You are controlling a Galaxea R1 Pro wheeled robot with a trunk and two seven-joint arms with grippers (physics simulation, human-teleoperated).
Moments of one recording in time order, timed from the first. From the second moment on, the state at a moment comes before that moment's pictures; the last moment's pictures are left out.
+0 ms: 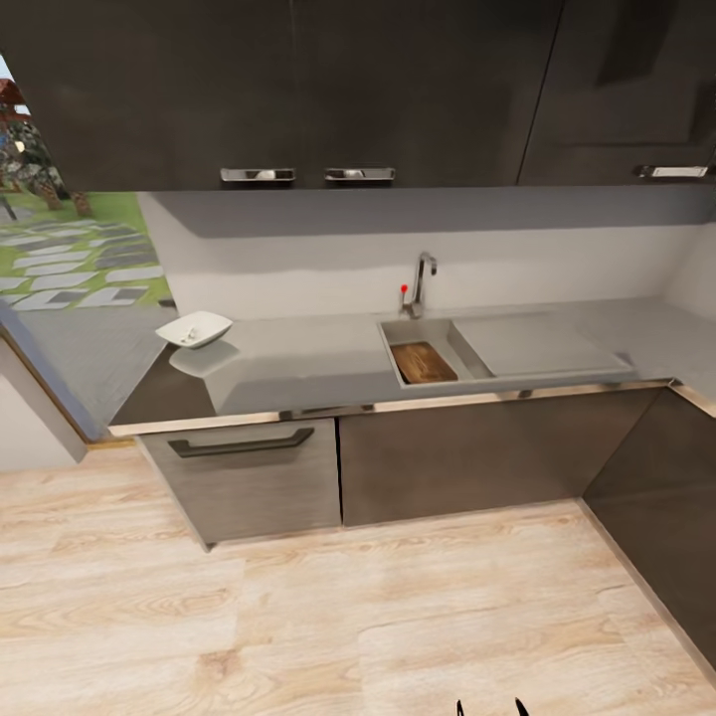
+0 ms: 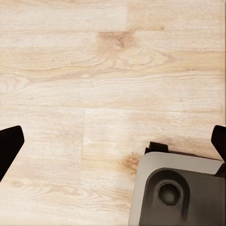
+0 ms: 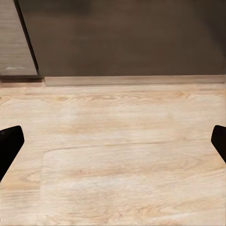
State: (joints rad) left arm -0.20 0.10 -0.19 -0.07 0.33 -0.44 0.10; right arm -0.27 0.04 -0.16 -0.03 0.38 -0.98 -0.25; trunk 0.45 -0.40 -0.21
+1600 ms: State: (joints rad) left arm -0.20 0.09 -0.19 -0.06 0.33 -0.44 0.10; right arm -0.27 0.04 -0.16 -0.03 0.38 -0.98 -0.25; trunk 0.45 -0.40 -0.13
